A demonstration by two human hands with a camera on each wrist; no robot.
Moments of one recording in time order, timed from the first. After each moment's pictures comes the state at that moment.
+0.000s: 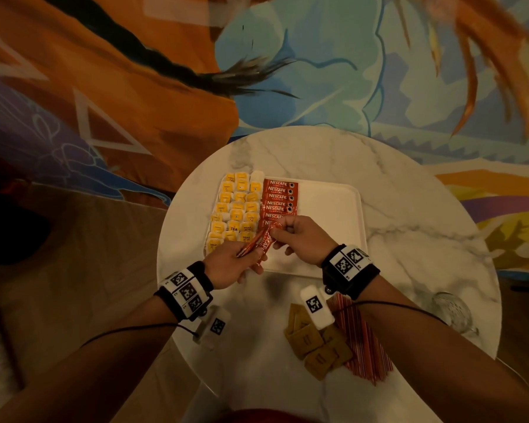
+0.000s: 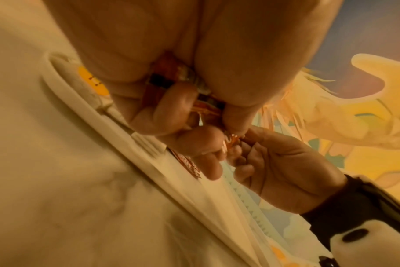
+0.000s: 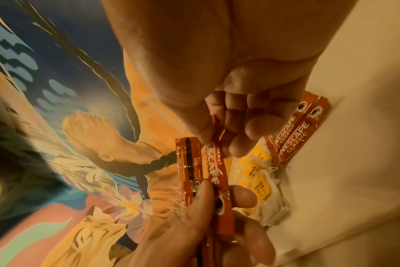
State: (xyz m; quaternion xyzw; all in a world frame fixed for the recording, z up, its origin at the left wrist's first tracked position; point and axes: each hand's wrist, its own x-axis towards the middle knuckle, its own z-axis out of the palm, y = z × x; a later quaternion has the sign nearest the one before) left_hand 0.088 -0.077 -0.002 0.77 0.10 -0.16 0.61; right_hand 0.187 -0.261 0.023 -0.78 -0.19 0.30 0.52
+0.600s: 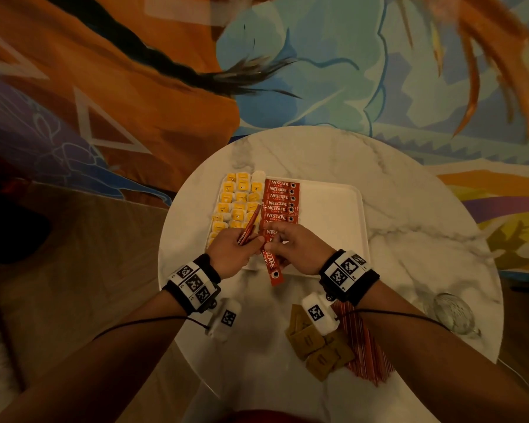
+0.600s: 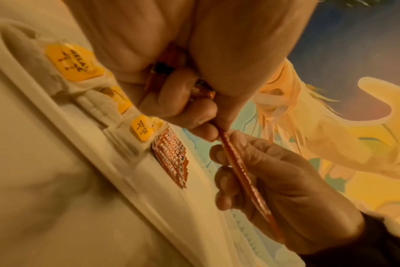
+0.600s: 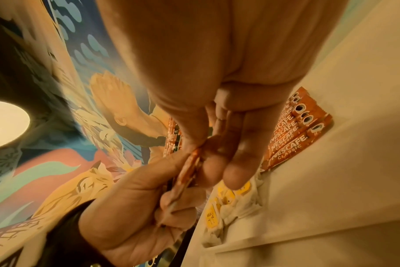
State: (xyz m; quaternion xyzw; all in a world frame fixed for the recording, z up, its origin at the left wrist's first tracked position) left_hand 0.103 -0.077 0.006 0.79 0.14 -0.06 0.59; right_hand 0.173 -0.256 0.026 -0.77 -0.24 0.34 0.49
